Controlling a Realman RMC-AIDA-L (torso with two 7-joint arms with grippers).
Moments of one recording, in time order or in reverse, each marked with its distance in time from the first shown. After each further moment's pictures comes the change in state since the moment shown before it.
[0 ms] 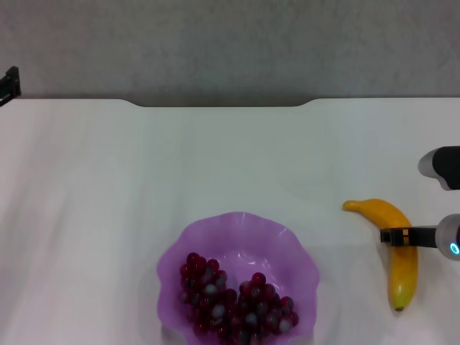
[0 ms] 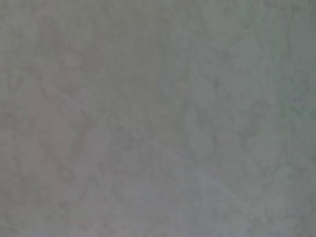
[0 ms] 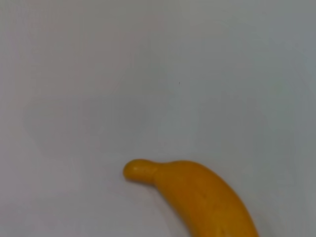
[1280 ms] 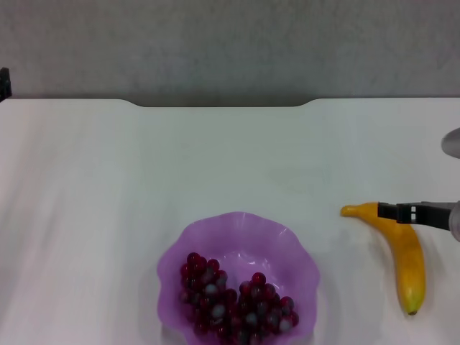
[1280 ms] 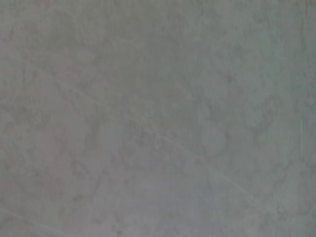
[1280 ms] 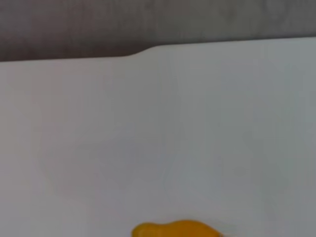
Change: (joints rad) left arm 0.001 0.000 -0.012 0.011 0.001 0.014 -0.001; right arm -0.152 0.000 0.017 -0.294 -0.045 0.036 0.027
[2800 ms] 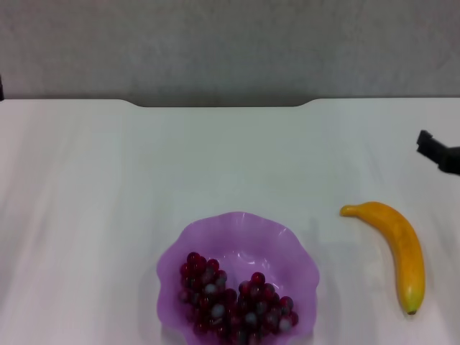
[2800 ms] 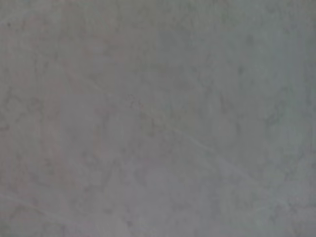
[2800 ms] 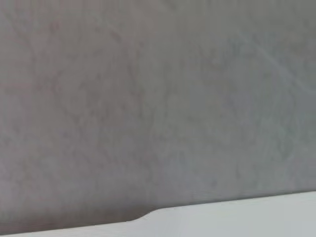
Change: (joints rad) left arm -0.001 0.000 -0.012 0.020 0.000 0.011 0.006; right arm -0.330 0.000 -0.074 -0.292 -0.103 -0.457 0.083
